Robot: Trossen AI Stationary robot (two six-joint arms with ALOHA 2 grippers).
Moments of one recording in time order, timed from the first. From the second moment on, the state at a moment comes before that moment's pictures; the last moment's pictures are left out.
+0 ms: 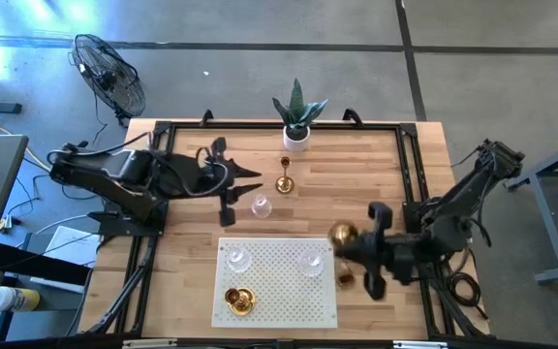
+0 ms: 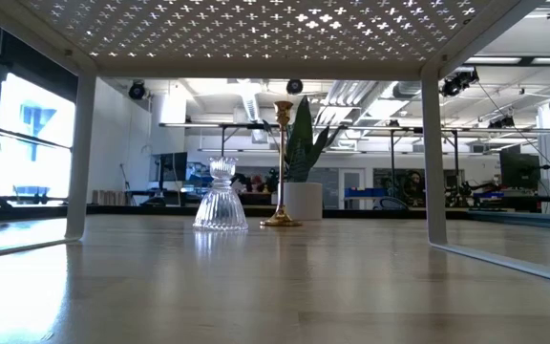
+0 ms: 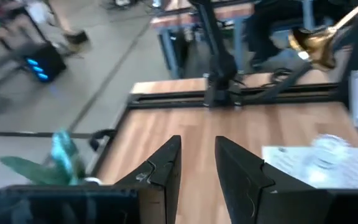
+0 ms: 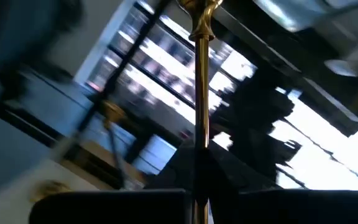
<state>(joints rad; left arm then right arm) -0.27 1.27 1.57 -0.61 -0.50 0.02 0.75 1.22 1.07 0.36 0.66 -0.72</state>
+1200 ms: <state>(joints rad) -0.27 1.10 1.56 -0.95 -0.26 -0.32 0.75 1.41 1.07 0.22 0.06 -0.04</state>
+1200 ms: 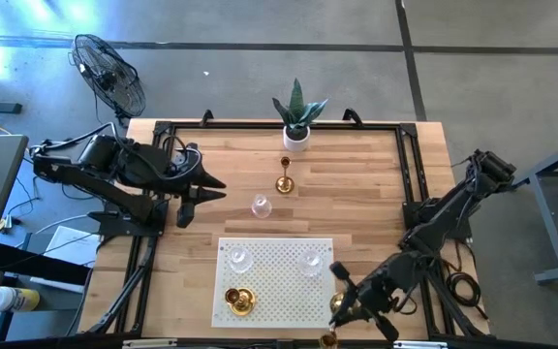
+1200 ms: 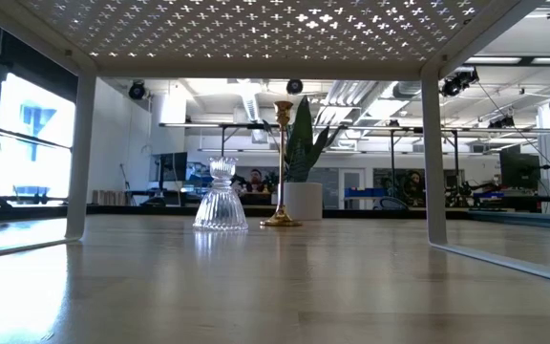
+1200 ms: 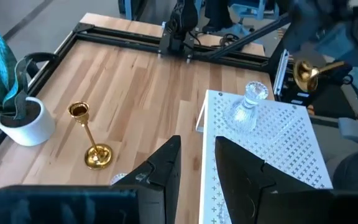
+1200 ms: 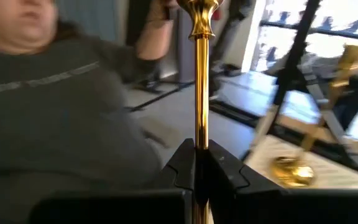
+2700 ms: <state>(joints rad) -0.27 1.10 1.56 -0.99 -0.35 -0.28 0.51 1.65 1.18 0.60 -0.66 -0.31</state>
